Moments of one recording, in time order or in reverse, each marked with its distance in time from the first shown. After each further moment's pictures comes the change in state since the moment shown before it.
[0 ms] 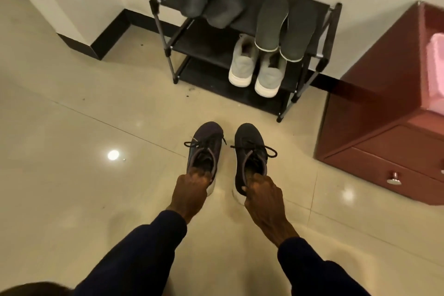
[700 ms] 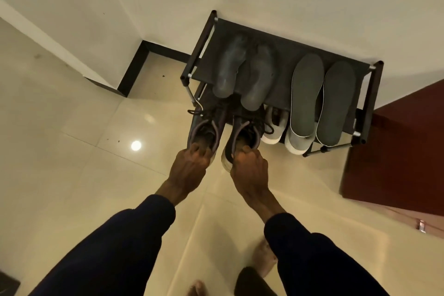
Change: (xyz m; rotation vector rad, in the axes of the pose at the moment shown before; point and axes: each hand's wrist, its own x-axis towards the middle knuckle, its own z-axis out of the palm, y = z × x) left_hand 0.218 -0.159 -0.217 0.166 0.015 0.180; right_hand 0.261 -0.188 -0.166 0.101 0.013 0.041
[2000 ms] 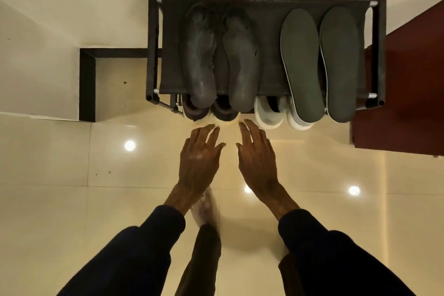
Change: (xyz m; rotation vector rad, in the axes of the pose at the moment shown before) left_hand 0.090 -0.046 0.067 -0.313 0.101 0.024; right_hand 0.071 0.007 0.061 0.019 0.151 0.211
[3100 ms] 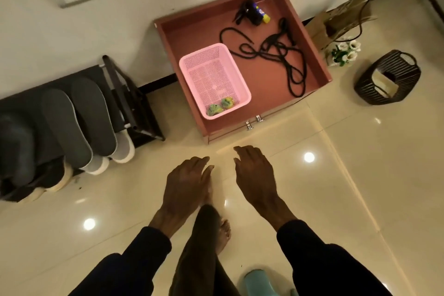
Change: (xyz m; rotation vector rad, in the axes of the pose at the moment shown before) left_hand 0.015 0.523 0.029 -0.128 -0.261 0.494; right_hand -0.216 0.424 -0.302 0.015 0.121 0.391
